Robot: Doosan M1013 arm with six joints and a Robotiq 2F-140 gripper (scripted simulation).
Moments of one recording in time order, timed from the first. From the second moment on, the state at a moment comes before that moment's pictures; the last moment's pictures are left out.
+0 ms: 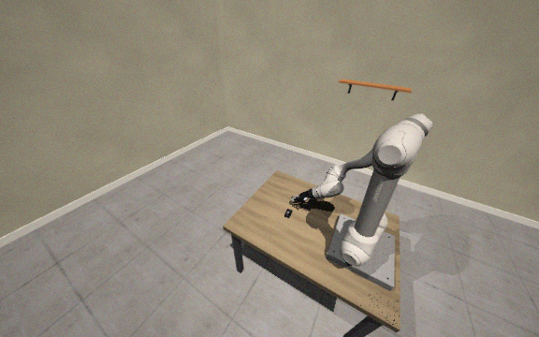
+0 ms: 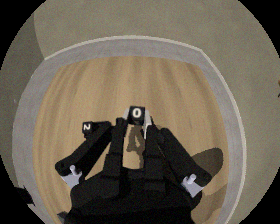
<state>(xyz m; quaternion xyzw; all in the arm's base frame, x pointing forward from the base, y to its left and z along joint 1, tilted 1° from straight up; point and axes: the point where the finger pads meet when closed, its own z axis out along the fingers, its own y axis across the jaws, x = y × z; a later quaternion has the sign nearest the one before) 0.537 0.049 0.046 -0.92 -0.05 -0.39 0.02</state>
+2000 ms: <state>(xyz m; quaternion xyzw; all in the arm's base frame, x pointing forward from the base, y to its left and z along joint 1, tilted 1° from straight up) 0.526 0.096 0.050 -0.94 -0.07 -0.33 0.08</state>
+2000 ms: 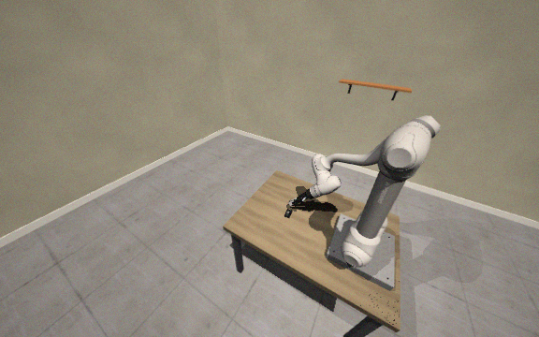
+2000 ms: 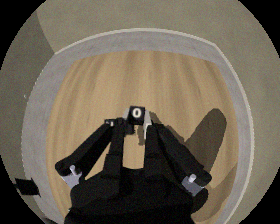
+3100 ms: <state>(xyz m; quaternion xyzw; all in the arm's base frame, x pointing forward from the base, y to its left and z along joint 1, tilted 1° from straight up) 0.532 0.059 0.052 -0.95 -0.06 -0.29 0.03</state>
